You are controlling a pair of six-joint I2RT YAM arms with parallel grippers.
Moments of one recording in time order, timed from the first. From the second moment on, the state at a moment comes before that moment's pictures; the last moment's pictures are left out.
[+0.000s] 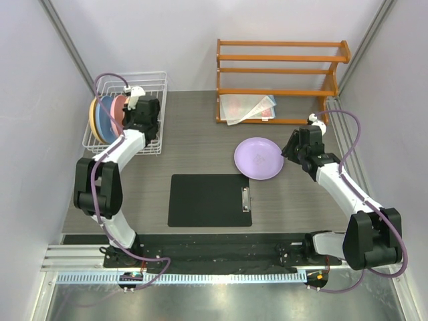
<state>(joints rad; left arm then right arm) -0.19 1.74 1.27 -0.08 -0.91 -0.07 0.14 1.25 0.82 -0.26 0.13 0.52</state>
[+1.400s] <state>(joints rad) -0.44 1.37 1.24 -0.37 -0.09 -0.48 0.34 1.23 0.88 0.00 -0.27 0.58</state>
